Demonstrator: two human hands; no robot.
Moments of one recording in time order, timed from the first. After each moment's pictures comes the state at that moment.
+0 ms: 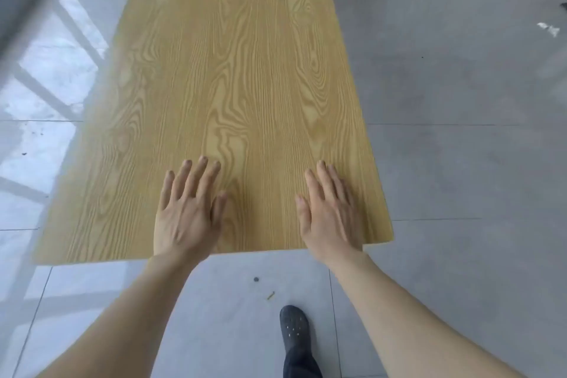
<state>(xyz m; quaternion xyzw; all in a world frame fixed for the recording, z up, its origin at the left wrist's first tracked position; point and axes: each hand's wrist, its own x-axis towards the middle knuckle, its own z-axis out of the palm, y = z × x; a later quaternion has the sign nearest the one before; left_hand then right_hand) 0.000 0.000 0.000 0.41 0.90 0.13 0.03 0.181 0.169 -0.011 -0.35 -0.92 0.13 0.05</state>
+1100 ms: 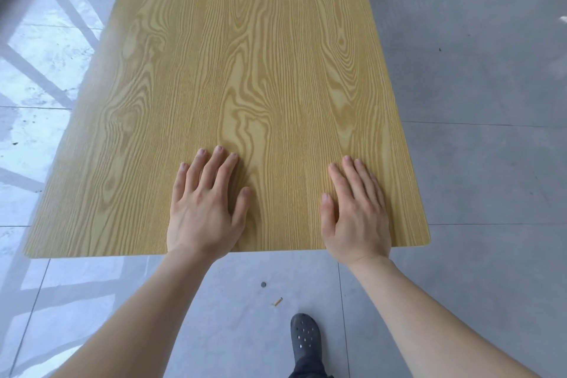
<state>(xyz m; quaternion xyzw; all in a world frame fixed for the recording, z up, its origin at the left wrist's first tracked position) -0.050 0.028 -0.026 0.40 0.91 0.14 0.04 0.136 0.195 -0.043 -0.37 -0.91 0.08 0.15</state>
